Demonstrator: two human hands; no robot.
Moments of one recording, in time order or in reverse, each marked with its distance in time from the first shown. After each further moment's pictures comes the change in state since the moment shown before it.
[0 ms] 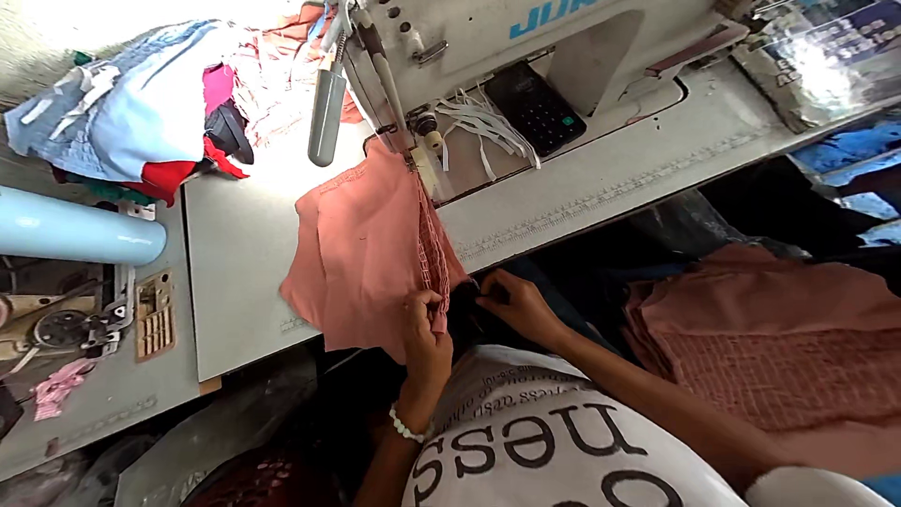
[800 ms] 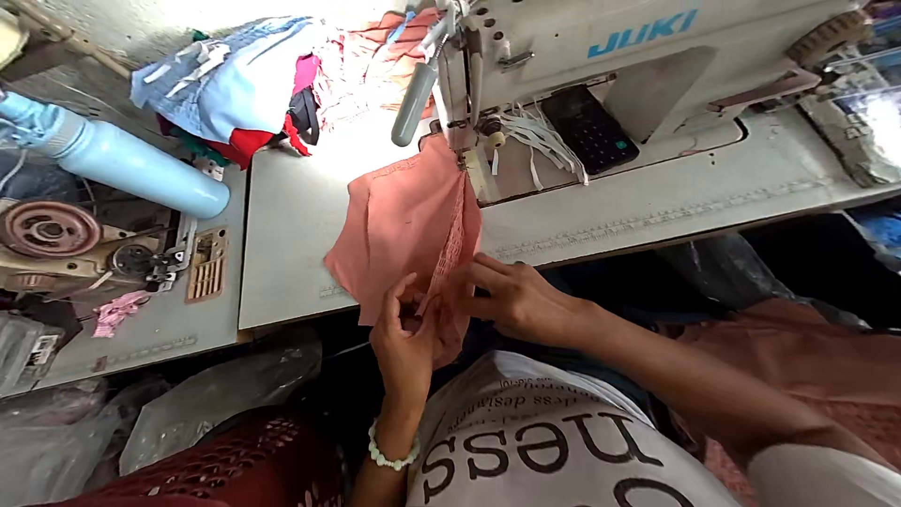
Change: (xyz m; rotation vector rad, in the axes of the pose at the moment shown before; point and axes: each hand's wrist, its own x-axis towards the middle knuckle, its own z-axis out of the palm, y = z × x) left_hand 0.008 0.026 -0.069 0.011 0.225 -0.157; right_hand 0.039 -0.108 -0.007 -0.382 -0.129 -1.102
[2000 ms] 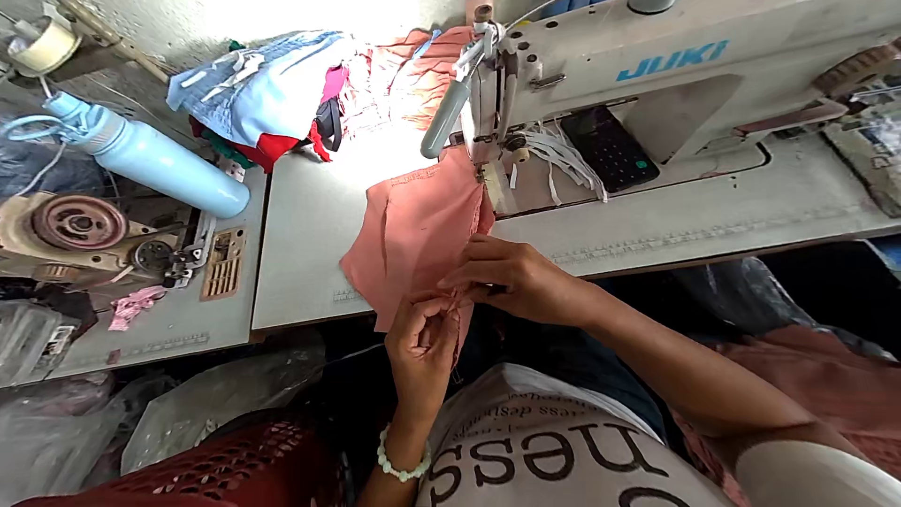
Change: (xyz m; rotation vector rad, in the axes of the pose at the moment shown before) left_hand 0.004 0.009 -0.003 -0.382 0.018 0.103; right_hand 0.044 0.015 -0.015 0.280 -0.001 0.089
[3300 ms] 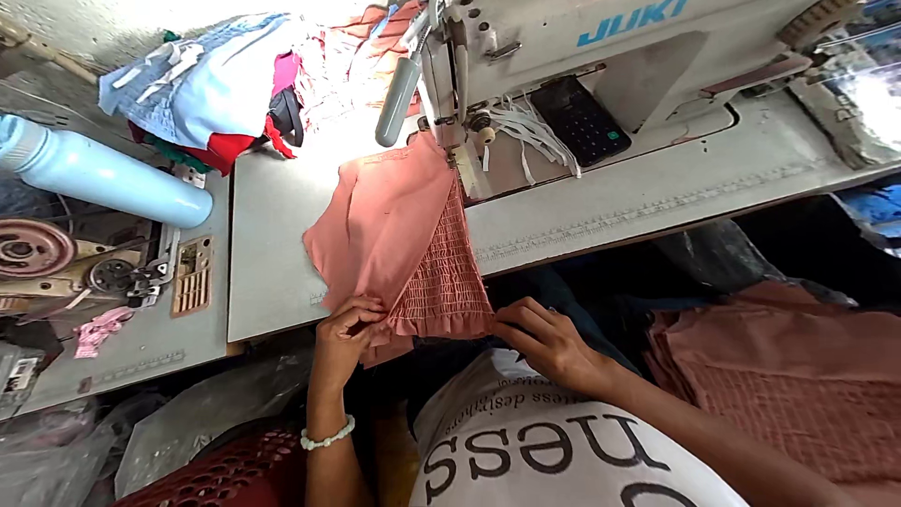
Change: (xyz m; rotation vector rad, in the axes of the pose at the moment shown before) left_hand 0.018 -0.079 -0.102 0.220 -0.418 -0.037; right_hand -0.139 -0.012 0.061 -0.458 0.246 0.060
